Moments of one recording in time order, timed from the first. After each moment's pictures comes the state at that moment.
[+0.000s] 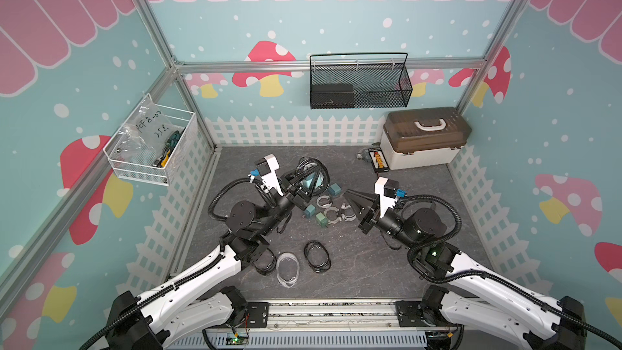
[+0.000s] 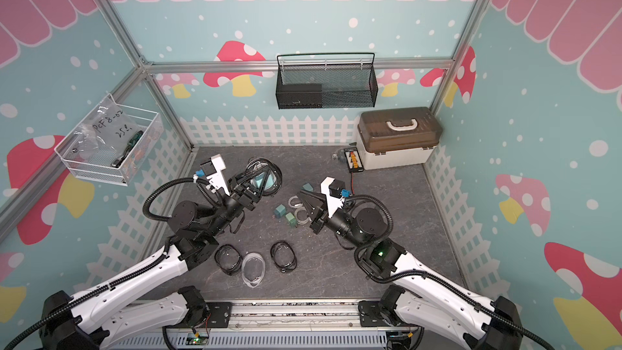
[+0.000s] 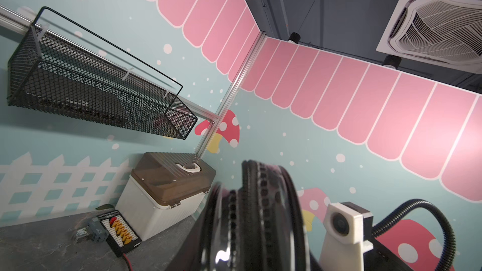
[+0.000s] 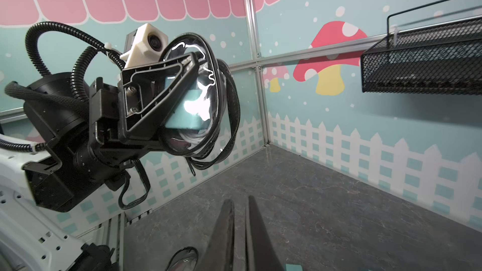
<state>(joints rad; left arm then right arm) -0.73 1.00 0.74 0.72 0.11 -0.62 0.86 0.91 0.67 0.43 -0.14 0.20</state>
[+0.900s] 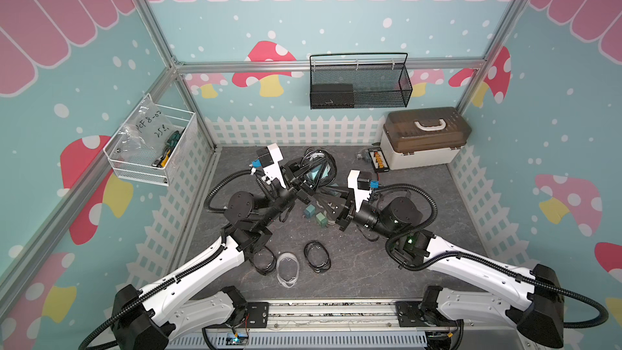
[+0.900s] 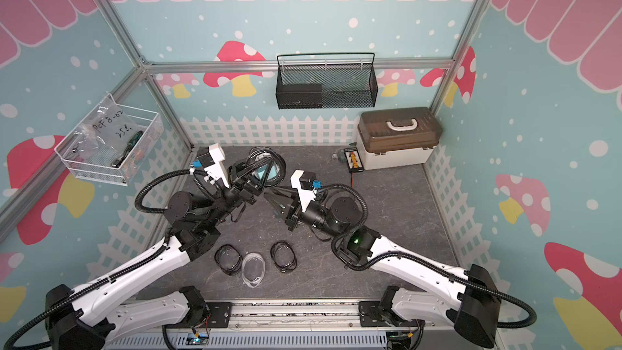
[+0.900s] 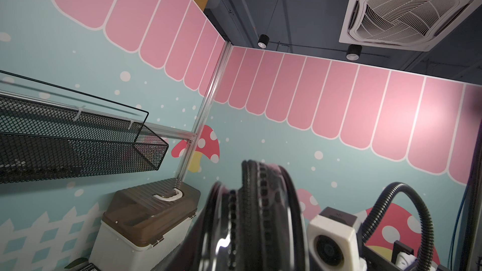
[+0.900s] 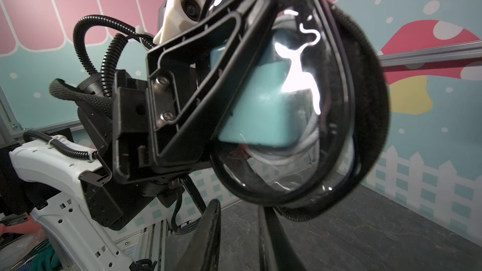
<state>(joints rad) -0.73 1.07 0.88 0.75 0.22 -0.52 0.98 1.14 0.86 0.52 -0.16 0.23</state>
